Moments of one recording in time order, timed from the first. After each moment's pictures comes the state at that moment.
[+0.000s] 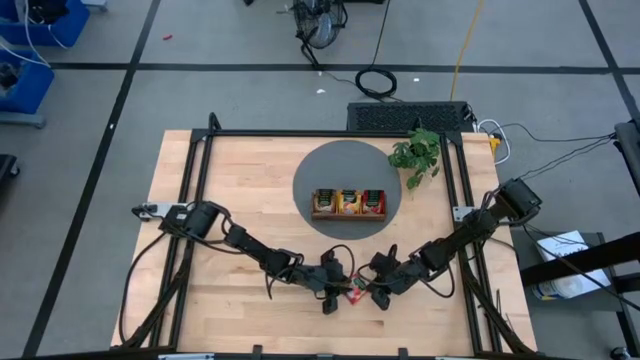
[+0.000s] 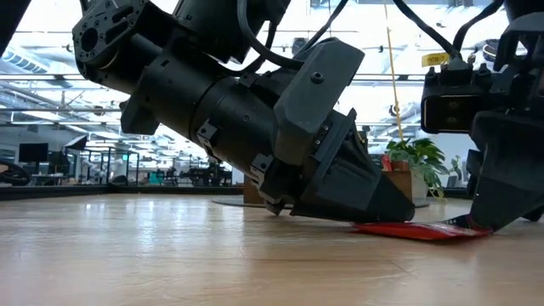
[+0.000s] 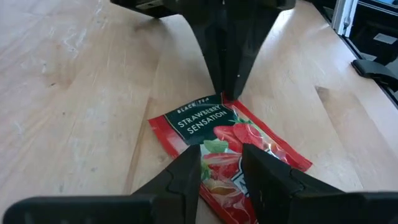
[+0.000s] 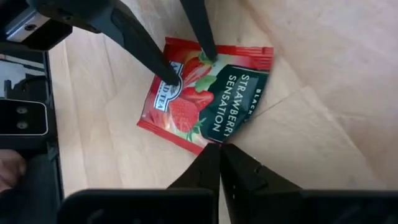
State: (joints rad) left arm -0.37 2.29 1.16 0.51 -0.16 -0.45; right arm 0.56 1.70 0.52 0.31 0.17 1.14
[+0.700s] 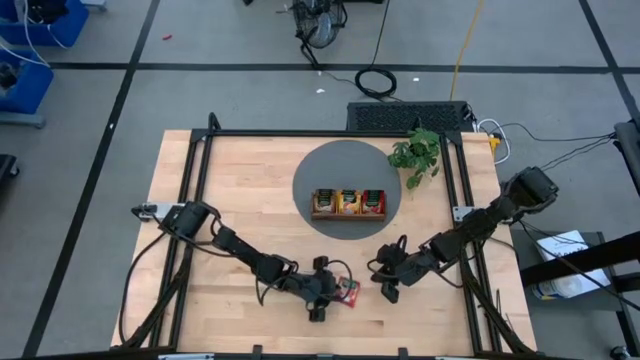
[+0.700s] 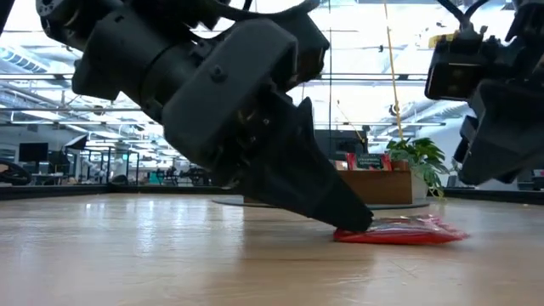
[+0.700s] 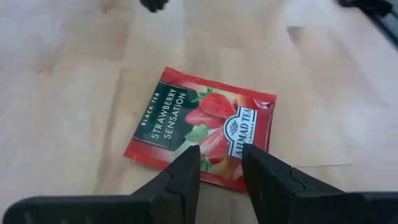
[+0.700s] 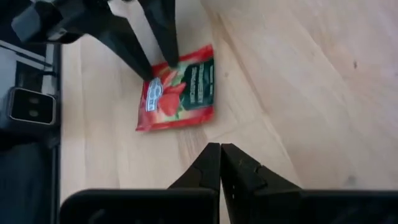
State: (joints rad) left arm -0.44 2.16 1.16 0.40 -0.23 -0.27; right arm 0.56 1.49 0.51 0.21 0.21 0.99
